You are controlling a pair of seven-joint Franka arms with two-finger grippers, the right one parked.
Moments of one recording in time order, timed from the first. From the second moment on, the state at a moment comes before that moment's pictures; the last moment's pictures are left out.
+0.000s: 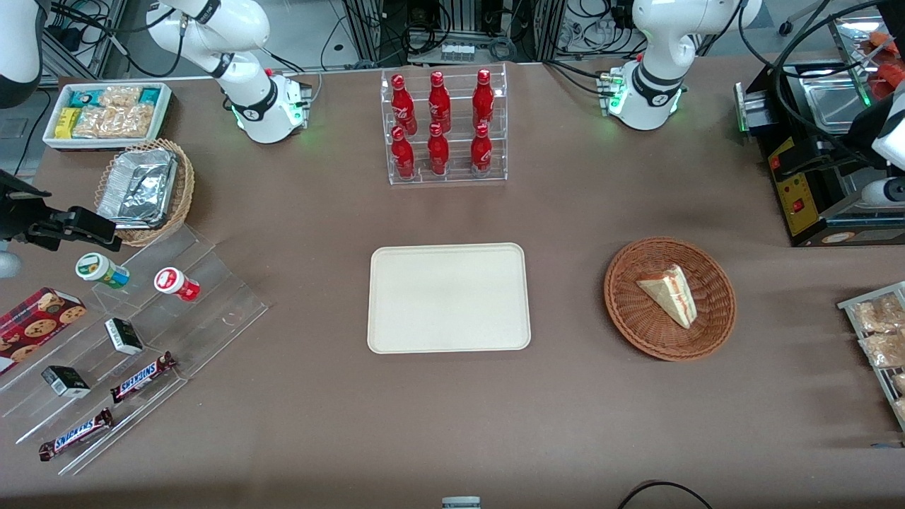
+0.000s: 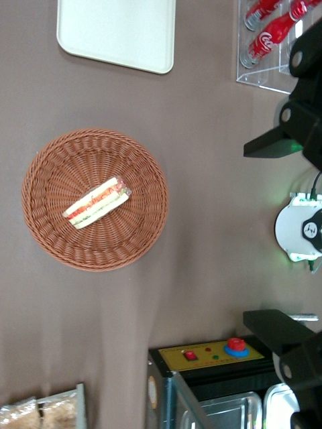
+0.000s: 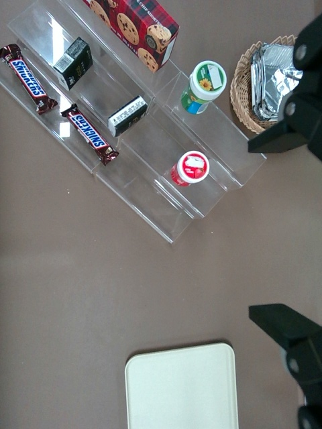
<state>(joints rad) -0.03 0.01 0.02 -1.48 -0.01 1.33 -0.04</state>
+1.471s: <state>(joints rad) -0.07 0.18 0.02 -1.83 0.01 1.87 -0.47</state>
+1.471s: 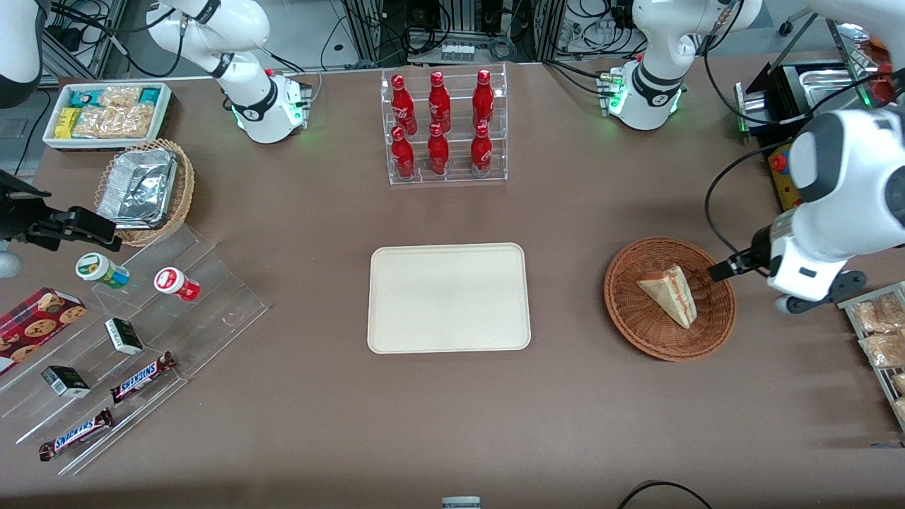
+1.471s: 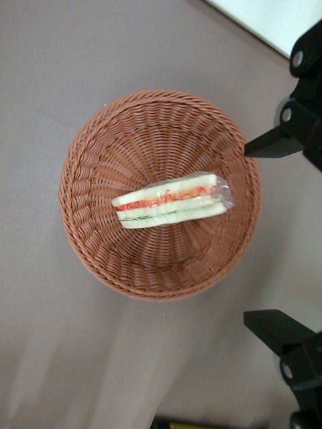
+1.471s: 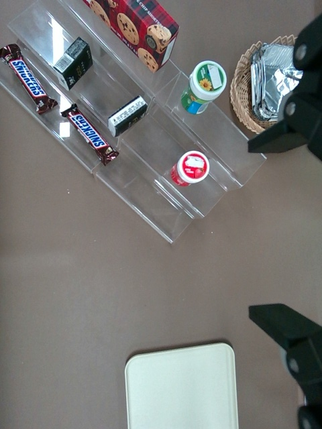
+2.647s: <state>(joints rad) -0.12 0.22 0.02 -2.19 0.01 2.34 -0.73</state>
